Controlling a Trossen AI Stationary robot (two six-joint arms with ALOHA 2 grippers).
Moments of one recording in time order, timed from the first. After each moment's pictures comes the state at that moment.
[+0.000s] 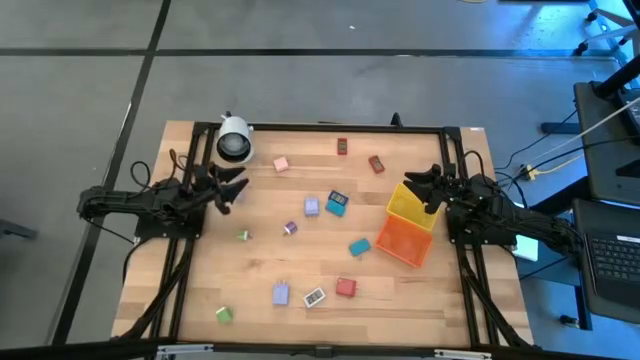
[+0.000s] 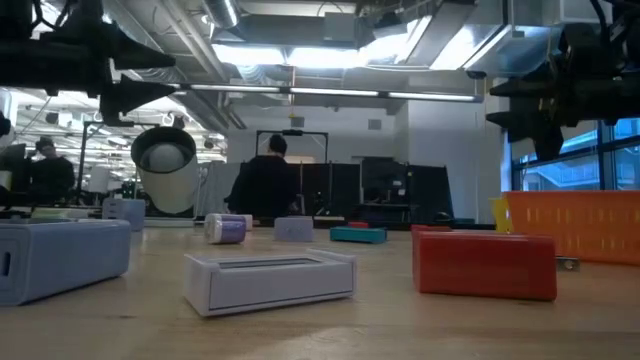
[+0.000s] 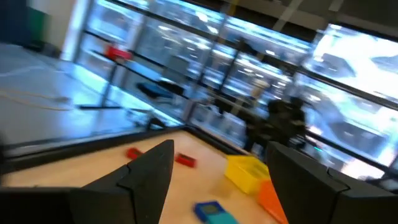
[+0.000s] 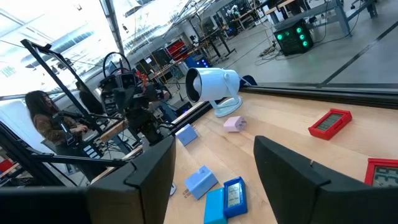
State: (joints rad) left arm -0.03 0.00 0.01 0.16 -0.55 -0.35; right arm -0.28 0.00 0.02 0.02 0.04 0.57
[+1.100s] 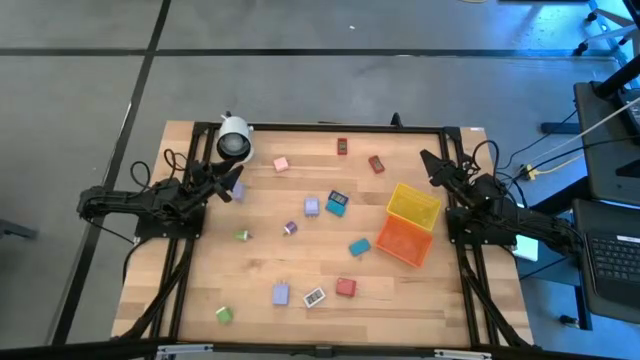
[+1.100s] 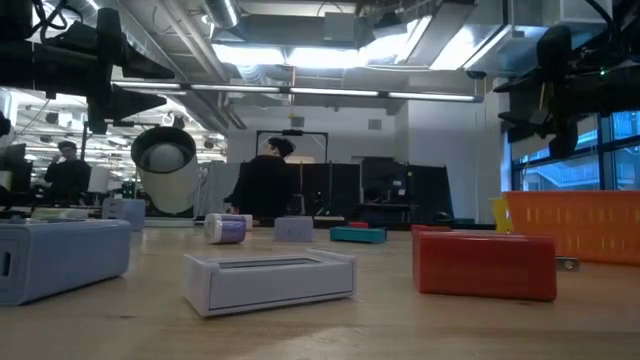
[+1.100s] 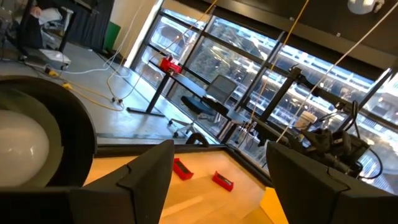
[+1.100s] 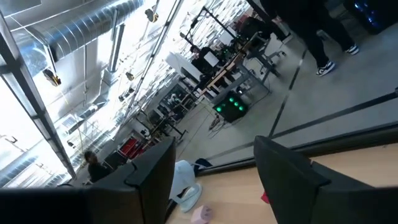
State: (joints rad) left arm -0.03 0.00 0.01 0.16 -0.77 -0.46; right arm -0.28 0.00 0.02 0.15 0.52 0.77
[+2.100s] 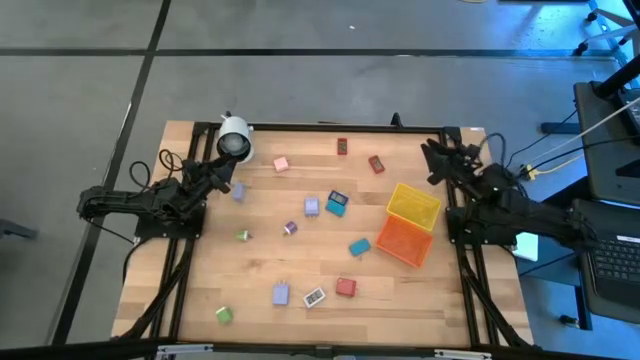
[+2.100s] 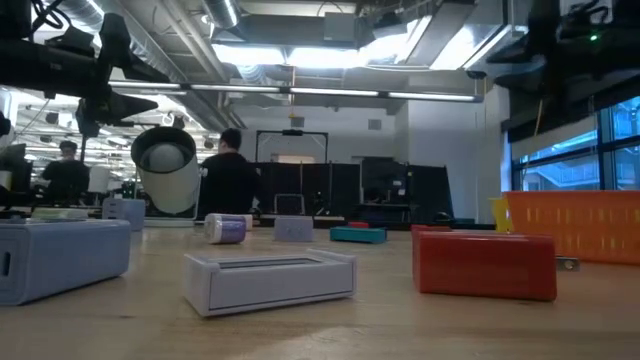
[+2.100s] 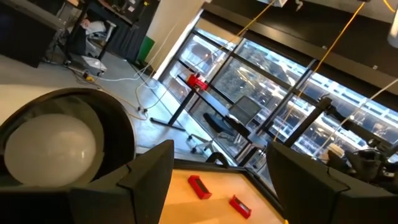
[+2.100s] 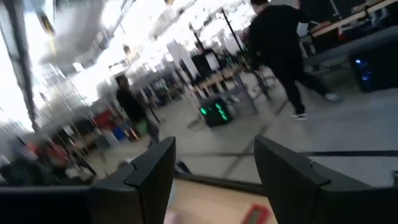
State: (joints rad) left arm -0.03 0.00 0.01 0.18 -0.93 -0.51; right arm -0.28 0.23 0.22 0.15 0.48 0.44
